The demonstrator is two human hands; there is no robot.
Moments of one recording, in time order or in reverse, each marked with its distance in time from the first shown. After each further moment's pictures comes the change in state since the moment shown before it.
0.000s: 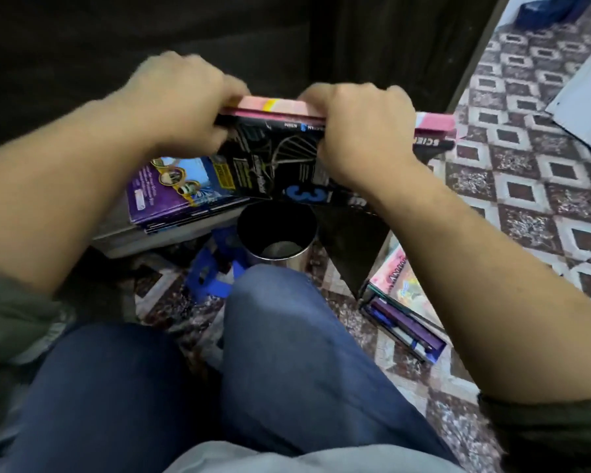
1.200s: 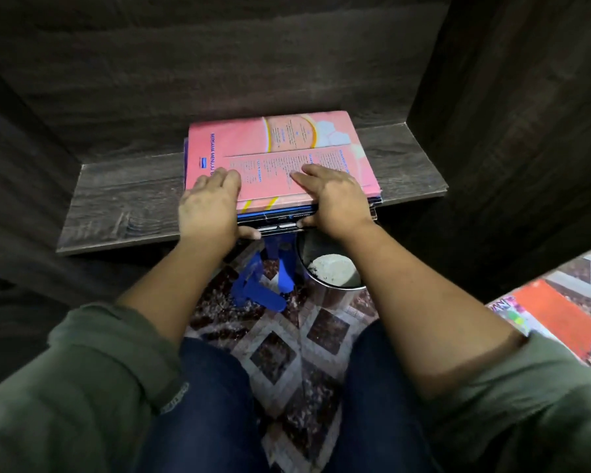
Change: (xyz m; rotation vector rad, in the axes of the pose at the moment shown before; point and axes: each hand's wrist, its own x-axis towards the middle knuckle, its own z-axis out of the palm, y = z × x) left_hand -0.046 -0.068 0.222 -0.249 -0.158 -0.640; right_hand 0.076 -0.089 0.252 0.381 -0.380 -0.232
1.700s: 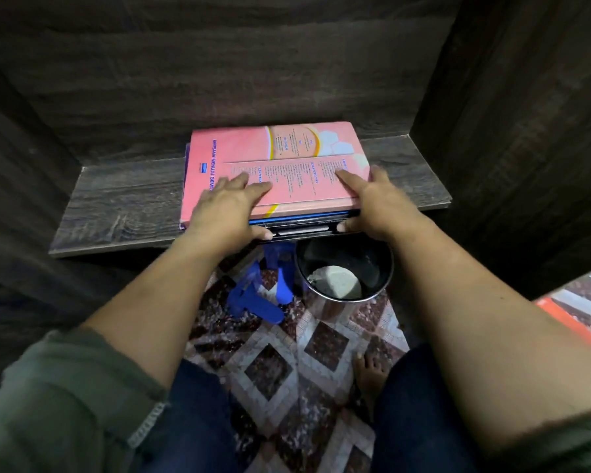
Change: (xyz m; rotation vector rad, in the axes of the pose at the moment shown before) left_hand 0.013 0.010 -0.002 -0.113 -0.191 0.084; right_hand -0.012 0.037 -0.041 -0.036 -0.230 0.299
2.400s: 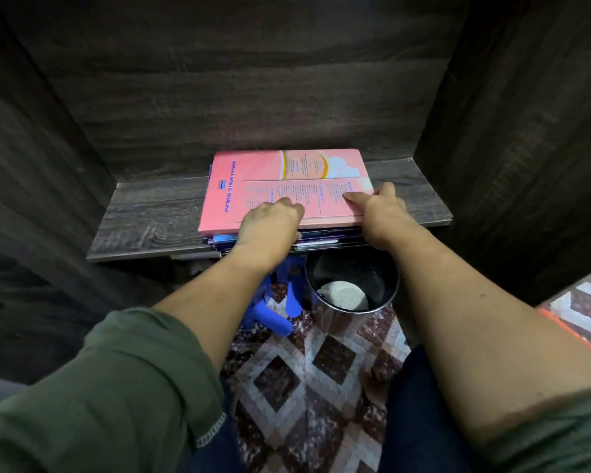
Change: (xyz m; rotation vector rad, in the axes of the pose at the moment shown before) left_hand -0.015 0.046 -0.009 0.212 0.141 0.095; right_hand -0.010 -0.014 -0.005 0.074 0.085 0.047
